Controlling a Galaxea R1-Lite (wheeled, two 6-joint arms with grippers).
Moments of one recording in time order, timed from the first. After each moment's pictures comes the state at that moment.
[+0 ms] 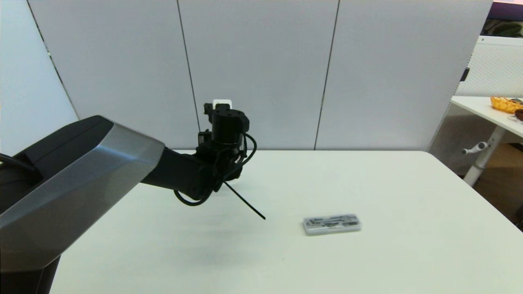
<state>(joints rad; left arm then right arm) -0.60 2.21 -1.39 -0.66 0.80 -0.02 -0.01 0.00 0.00 0.00 -0.02 0.02</state>
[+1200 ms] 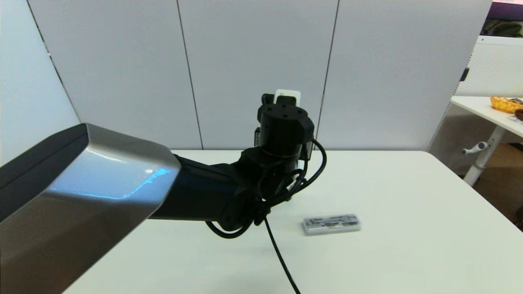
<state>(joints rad) -0.89 2.15 -1.45 -0.65 0.63 0.00 -0.01 0.00 0.00 0.00 -0.02 0.02</state>
